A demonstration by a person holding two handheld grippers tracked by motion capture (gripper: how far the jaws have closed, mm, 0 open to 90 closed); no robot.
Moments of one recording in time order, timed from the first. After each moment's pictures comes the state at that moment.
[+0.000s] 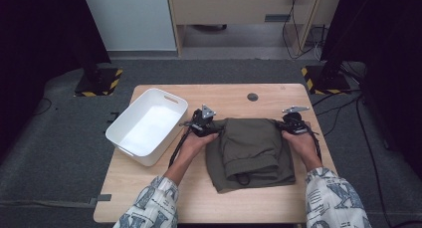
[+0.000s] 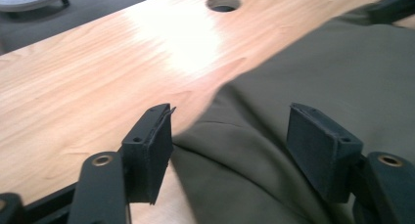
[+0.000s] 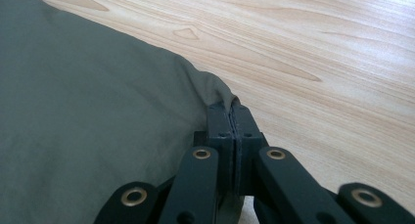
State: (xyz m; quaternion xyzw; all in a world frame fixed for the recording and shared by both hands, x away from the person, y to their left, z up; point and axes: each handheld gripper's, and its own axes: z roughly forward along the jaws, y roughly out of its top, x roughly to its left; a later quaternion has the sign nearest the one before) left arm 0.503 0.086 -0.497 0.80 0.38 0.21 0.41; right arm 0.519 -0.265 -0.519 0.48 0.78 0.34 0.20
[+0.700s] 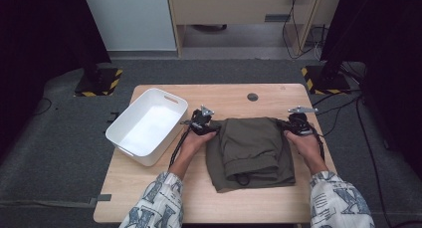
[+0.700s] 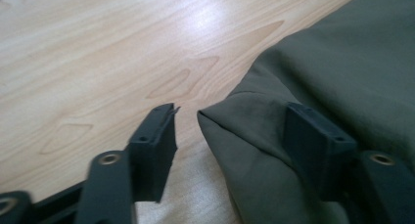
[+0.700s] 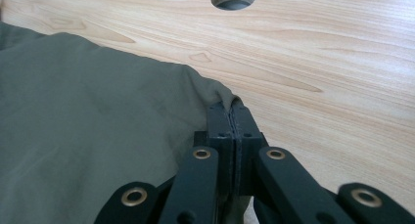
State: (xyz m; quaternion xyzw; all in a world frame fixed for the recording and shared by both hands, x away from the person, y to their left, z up) left arm 0.520 0.089 -0.523 0.81 0.41 0.18 0.37; right arm 0.508 -0.275 -0.510 0.49 0.76 0.40 0.18
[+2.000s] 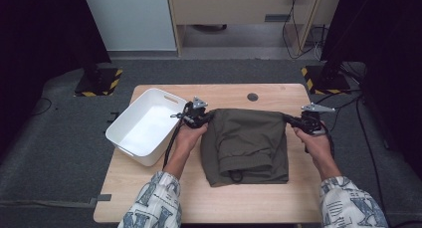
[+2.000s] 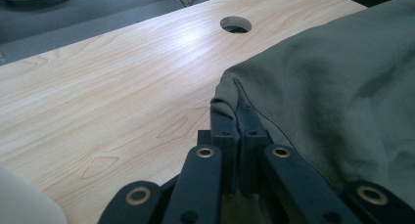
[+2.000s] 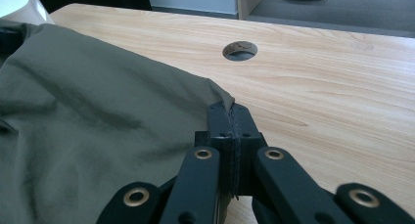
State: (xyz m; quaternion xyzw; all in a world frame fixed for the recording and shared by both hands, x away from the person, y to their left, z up) left arm 0.506 0.107 -0.467 0.79 0.40 0.18 0.43; right arm 0.489 -0.295 -0.475 0.47 0.73 0.47 0.19
